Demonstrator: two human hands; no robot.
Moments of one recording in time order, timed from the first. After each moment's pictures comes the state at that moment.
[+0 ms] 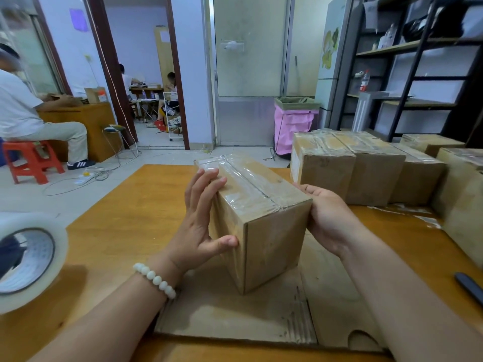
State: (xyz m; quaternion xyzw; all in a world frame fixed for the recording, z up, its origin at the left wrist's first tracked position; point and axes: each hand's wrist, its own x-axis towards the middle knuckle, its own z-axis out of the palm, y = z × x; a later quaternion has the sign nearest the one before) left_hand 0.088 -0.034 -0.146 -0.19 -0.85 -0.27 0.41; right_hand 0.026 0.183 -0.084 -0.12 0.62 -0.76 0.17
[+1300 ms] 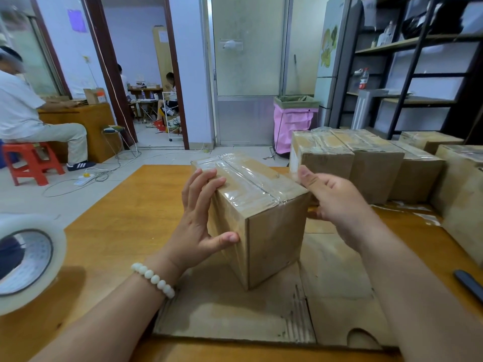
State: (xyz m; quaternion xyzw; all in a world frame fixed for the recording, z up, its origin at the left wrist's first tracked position) left_hand 0.085 -0.035 -0.147 -0.18 -0.85 -0.26 0.42; right_hand 0.030 0.201 -0.069 -0.19 0.75 -0.63 0.06
